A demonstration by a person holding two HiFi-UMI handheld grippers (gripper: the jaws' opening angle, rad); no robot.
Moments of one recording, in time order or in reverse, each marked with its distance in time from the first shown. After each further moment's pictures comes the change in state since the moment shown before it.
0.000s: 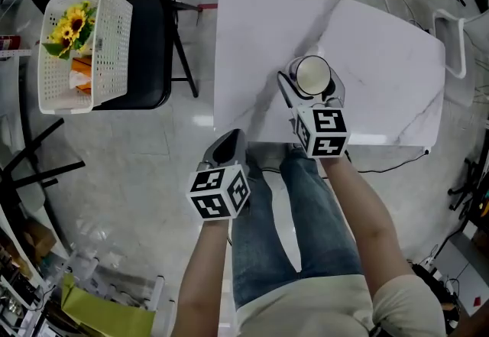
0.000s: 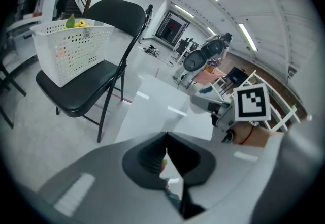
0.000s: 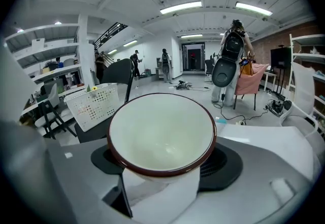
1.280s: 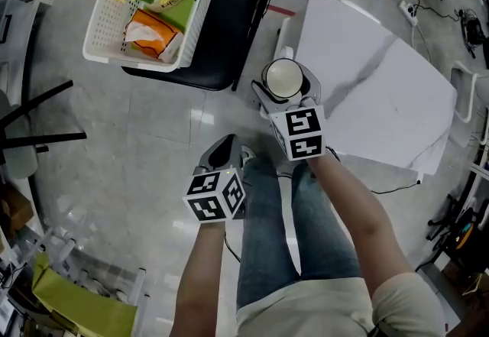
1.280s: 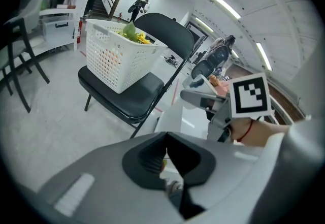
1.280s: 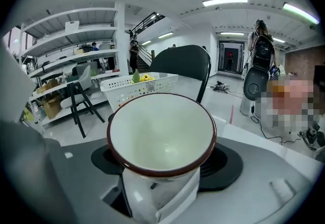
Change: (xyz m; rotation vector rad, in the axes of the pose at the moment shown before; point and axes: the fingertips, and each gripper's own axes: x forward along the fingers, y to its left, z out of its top) left arm -0.103 0.200 0.012 -0.174 -0.084 0.077; right arm 0.072 0.287 0.028 -0.264 0.054 0.259
